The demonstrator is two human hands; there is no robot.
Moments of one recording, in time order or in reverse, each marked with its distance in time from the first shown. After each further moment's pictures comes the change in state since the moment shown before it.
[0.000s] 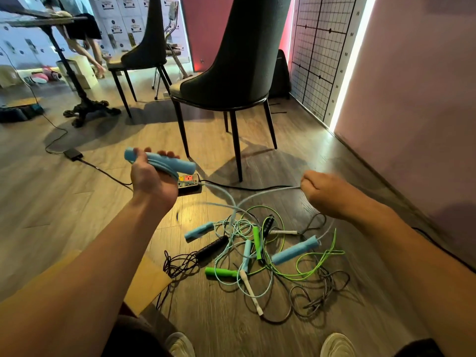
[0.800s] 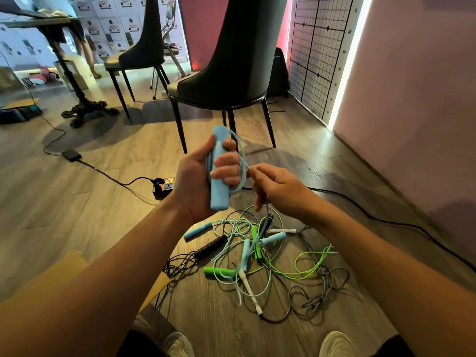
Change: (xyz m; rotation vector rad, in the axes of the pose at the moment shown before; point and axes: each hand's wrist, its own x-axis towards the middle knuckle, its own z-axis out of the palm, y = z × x) left_hand -0.065 -0.040 0.042 0.049 -0.747 -0.755; right_hand 0.003 -0.064 0.031 0.830 -0.079 -0.245
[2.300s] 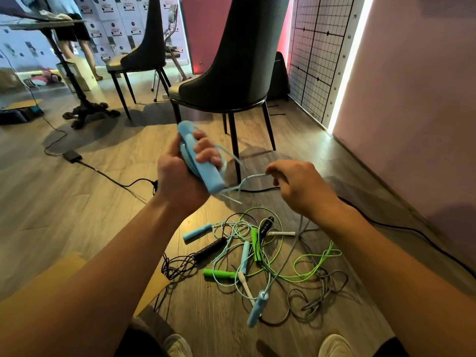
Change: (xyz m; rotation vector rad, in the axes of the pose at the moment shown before) left_hand -0.004 0.018 -0.009 -0.050 0.010 0.263; right_hand -0.005 -0.001 -0.030 -0.724 0.245 -0.112
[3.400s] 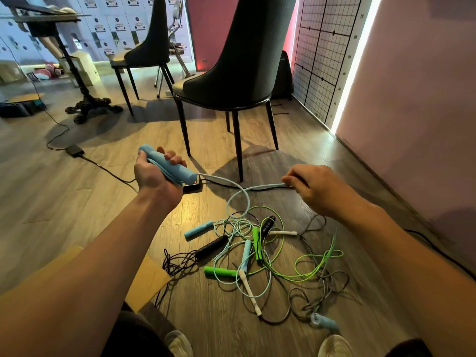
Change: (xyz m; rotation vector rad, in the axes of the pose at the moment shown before) left_hand -0.002 0.040 -0.048 0.030 0.676 0.447; right_hand -0.005 0.027 -0.010 -0.052 -0.107 -0.013
